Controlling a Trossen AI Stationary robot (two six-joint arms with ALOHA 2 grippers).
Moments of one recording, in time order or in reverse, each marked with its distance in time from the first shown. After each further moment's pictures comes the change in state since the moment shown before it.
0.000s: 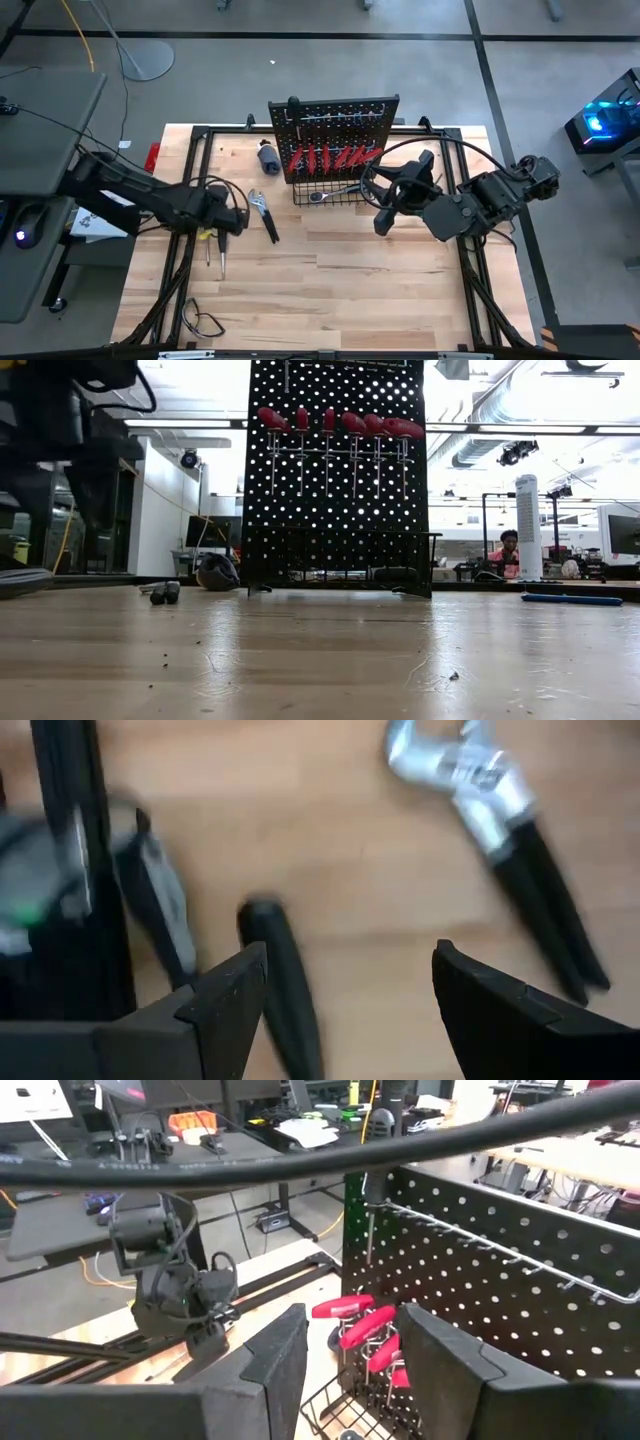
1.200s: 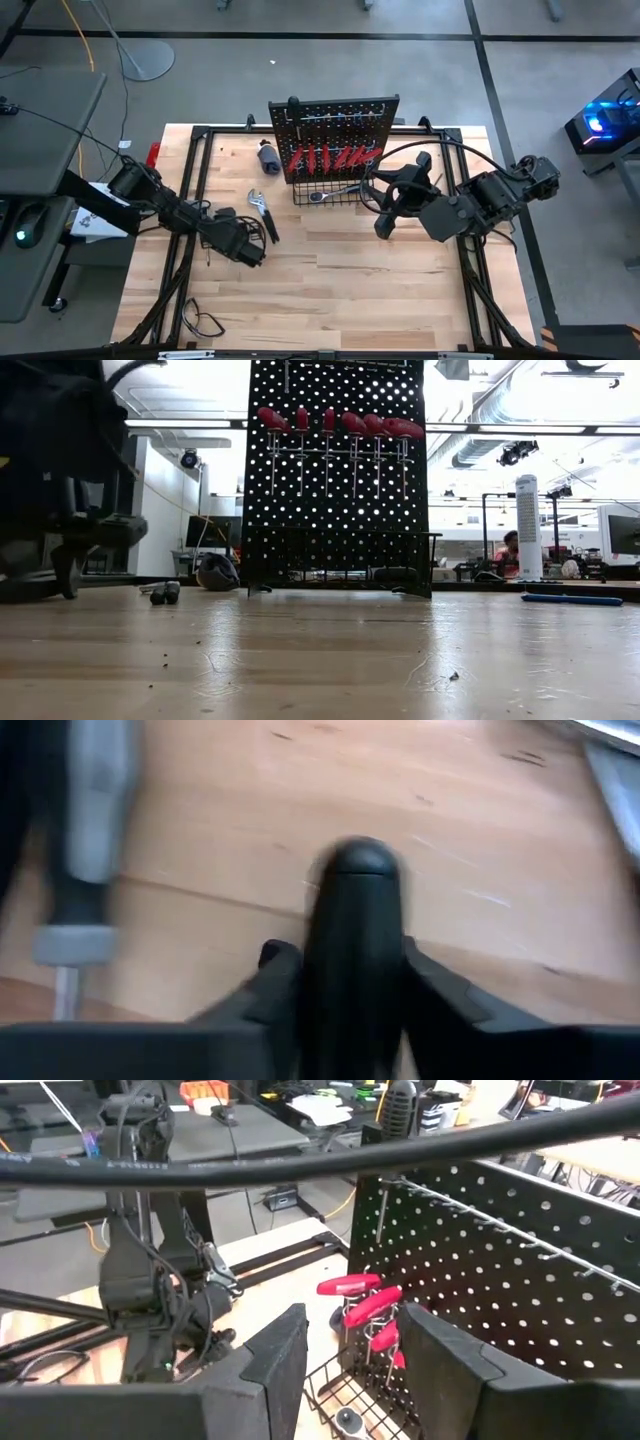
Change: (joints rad) left arm -0.180 0.497 -0.038 0.268 -0.052 -0.514; right arm -0.005 0.000 0.000 -0.056 -0.058 -0.001
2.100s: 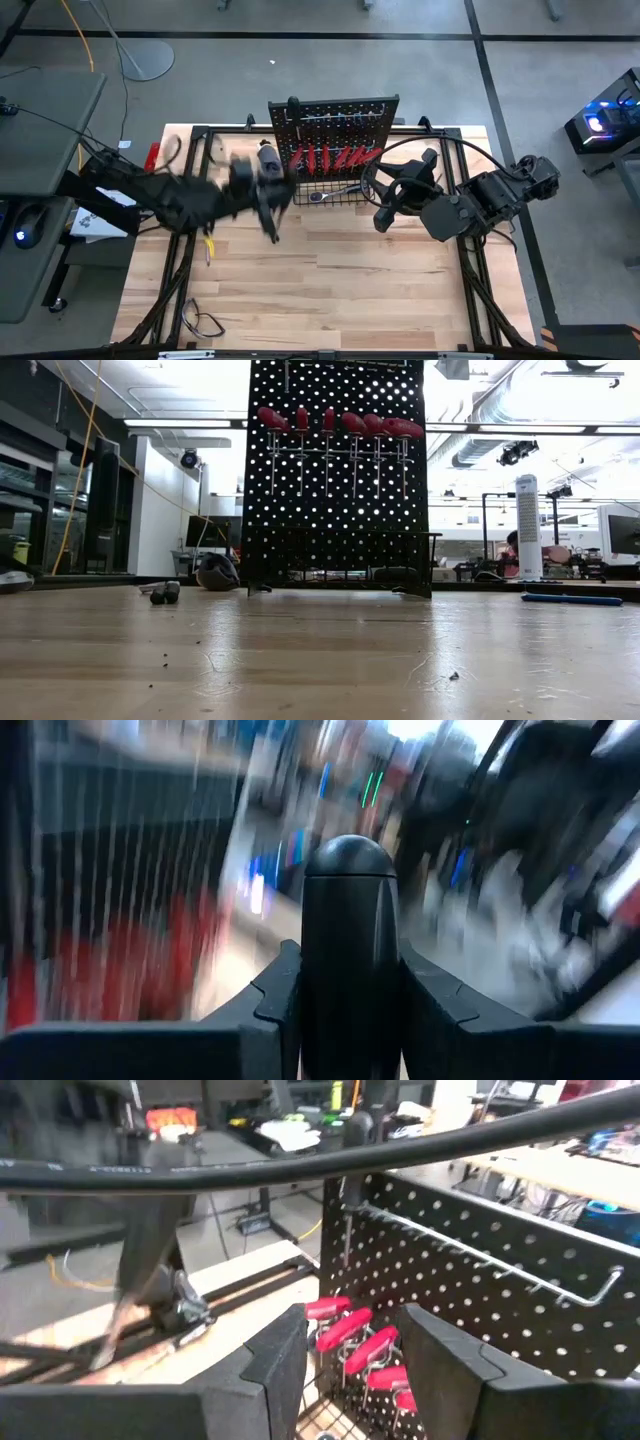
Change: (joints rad) left arm 0.054 -0.372 0.616 0.745 -0.456 1.774; right arm 0.001 0.000 0.000 0.020 0.101 0.000
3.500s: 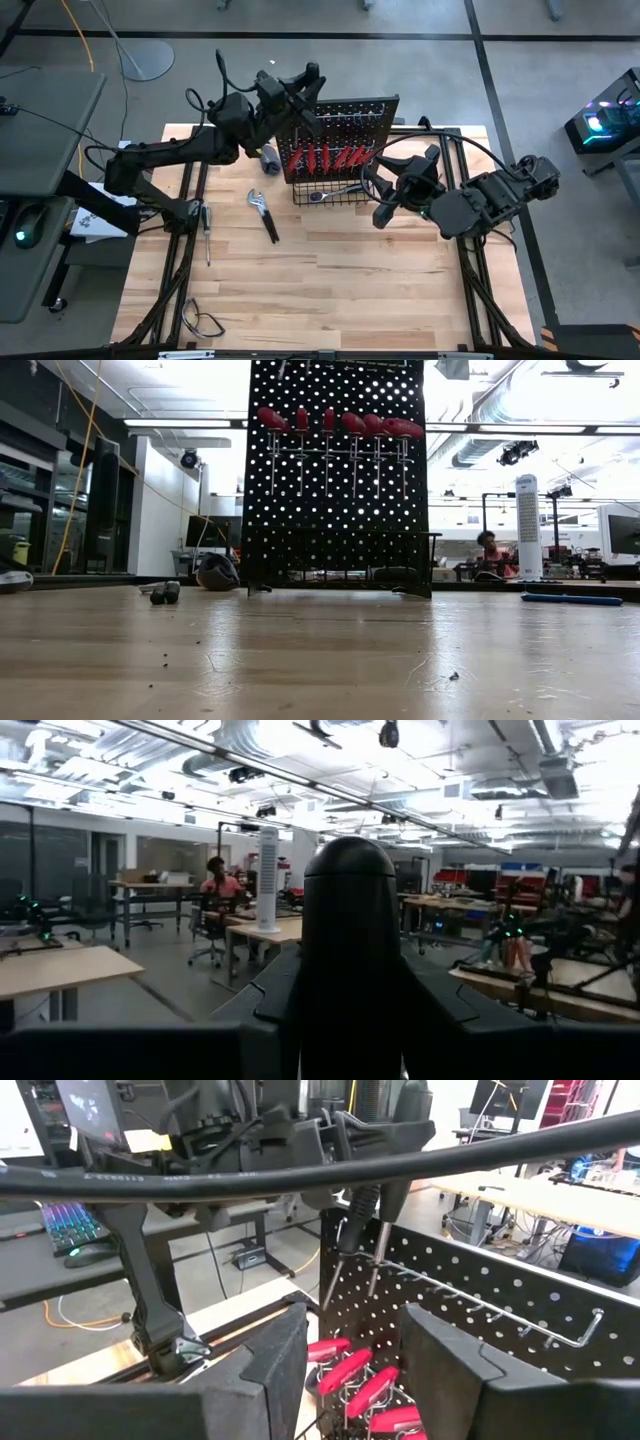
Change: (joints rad) left arm 0.566 0.254 0.201 0.522 0.235 0.588; right arm 0.005 -0.001 0.001 0.174 0.070 -0.131
